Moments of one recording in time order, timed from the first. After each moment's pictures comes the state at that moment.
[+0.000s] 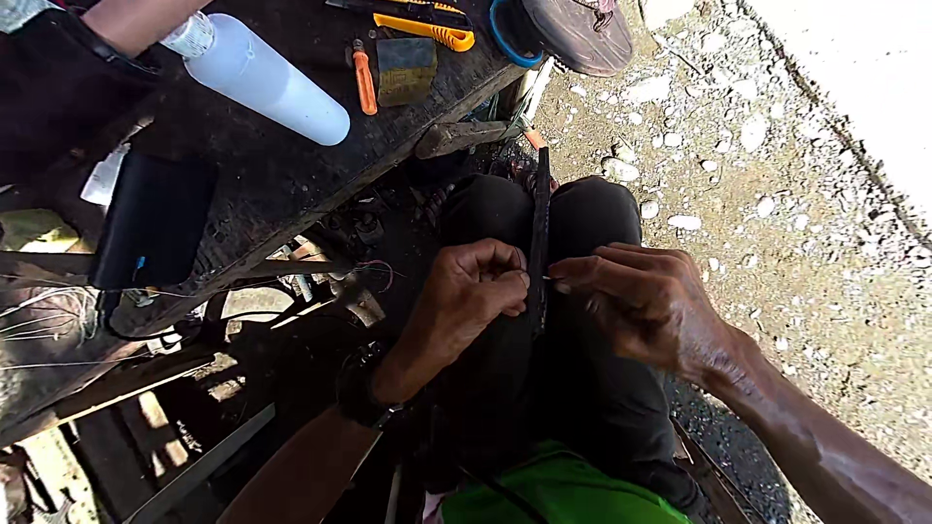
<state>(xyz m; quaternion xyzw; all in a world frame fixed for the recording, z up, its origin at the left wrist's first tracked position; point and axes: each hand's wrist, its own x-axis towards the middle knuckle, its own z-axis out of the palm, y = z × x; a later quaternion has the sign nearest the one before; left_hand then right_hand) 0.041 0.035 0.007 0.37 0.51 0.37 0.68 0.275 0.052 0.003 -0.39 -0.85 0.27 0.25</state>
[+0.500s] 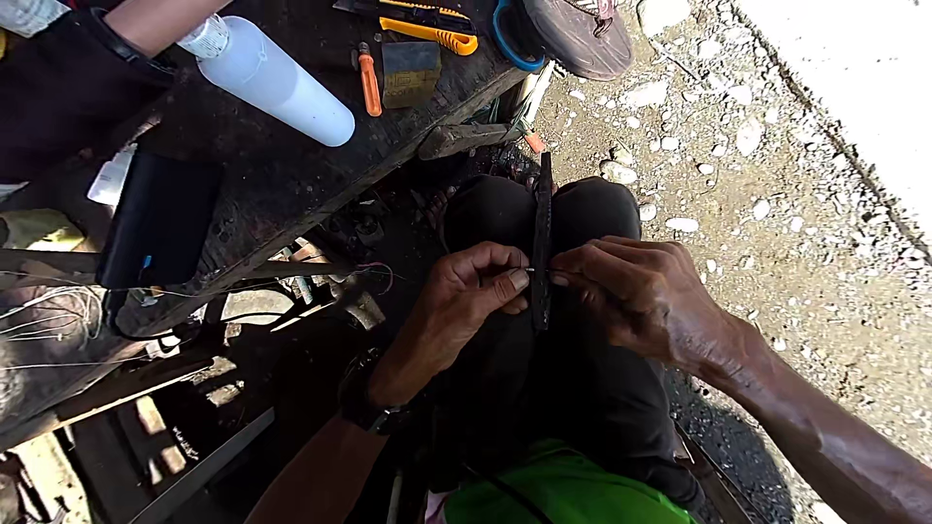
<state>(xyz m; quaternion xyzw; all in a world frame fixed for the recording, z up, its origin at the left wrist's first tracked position) 0.032 0.024 -0.004 0.35 0.45 0.41 0.72 0.270 0.058 0.010 -0.38 -0.87 0.22 0.21</state>
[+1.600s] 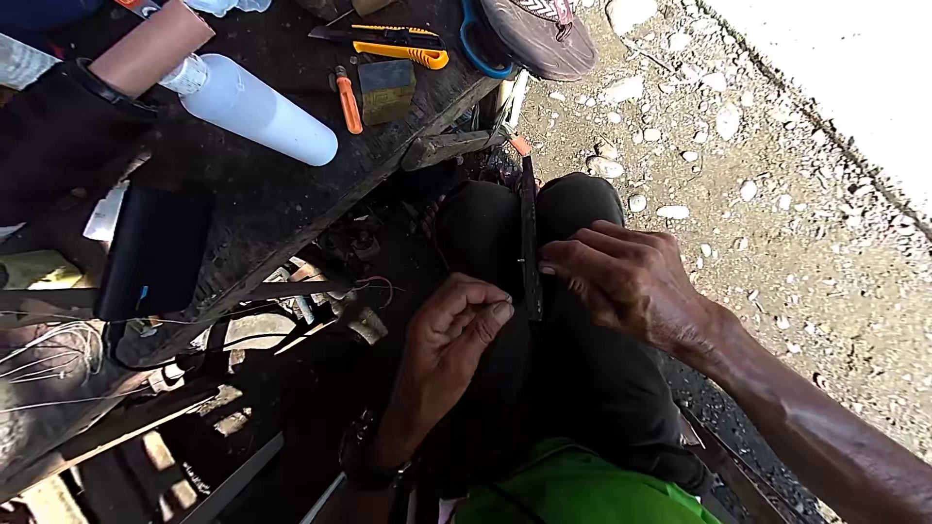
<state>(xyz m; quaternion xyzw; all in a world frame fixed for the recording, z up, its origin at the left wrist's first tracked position) 0.030 -0.014 -0.010 0.51 0.44 0.47 0.57 0.273 0.052 0.001 -0.39 -0.88 0.15 0.23</state>
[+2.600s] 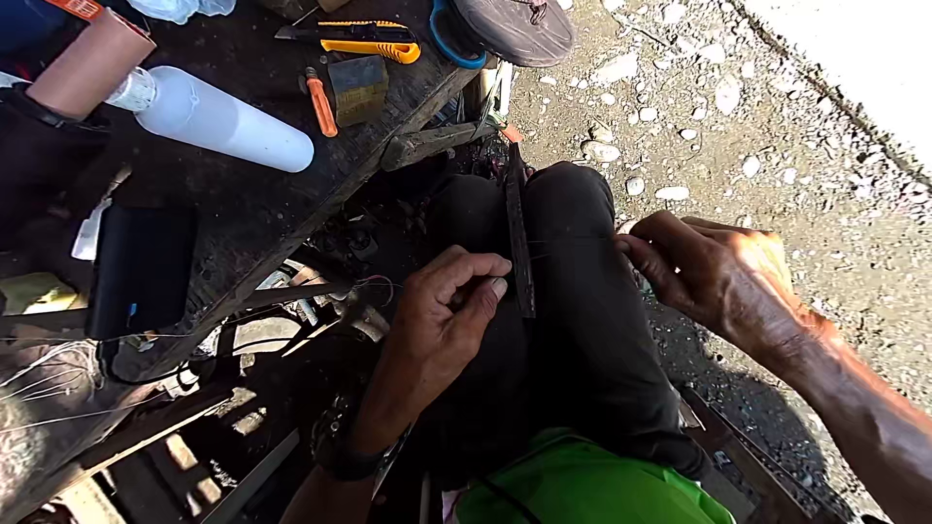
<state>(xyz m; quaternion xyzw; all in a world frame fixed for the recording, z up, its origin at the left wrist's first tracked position) 0.036 0.017 0.013 0.60 0.49 0.34 0.53 0.351 0.029 0.006 -0.57 -0.81 0.10 0.12</state>
